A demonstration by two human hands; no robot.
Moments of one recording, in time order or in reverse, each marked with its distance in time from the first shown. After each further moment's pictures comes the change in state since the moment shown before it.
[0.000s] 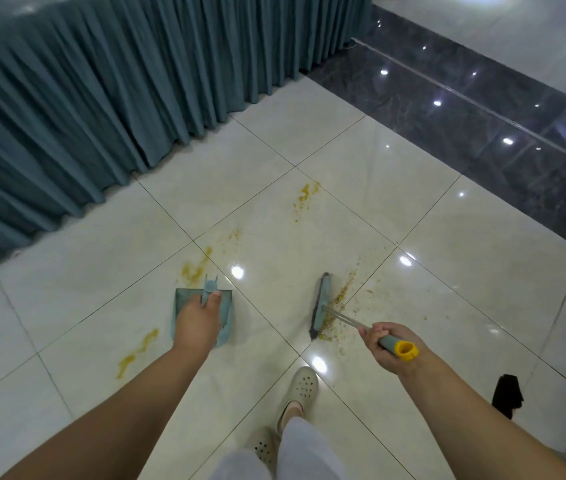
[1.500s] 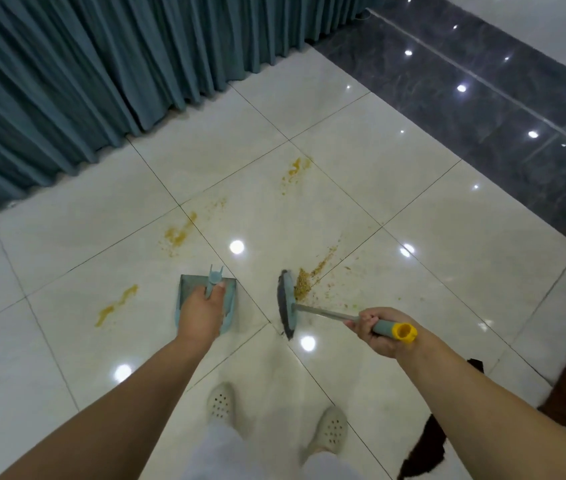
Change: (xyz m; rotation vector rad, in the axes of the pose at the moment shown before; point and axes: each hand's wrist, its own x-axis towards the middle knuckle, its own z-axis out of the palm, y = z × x) left_hand -0.121 -0.012 0.128 -0.016 -0.016 -0.067; right_hand 0.000 -0.104 -0.119 -0.335 -0.049 0.199
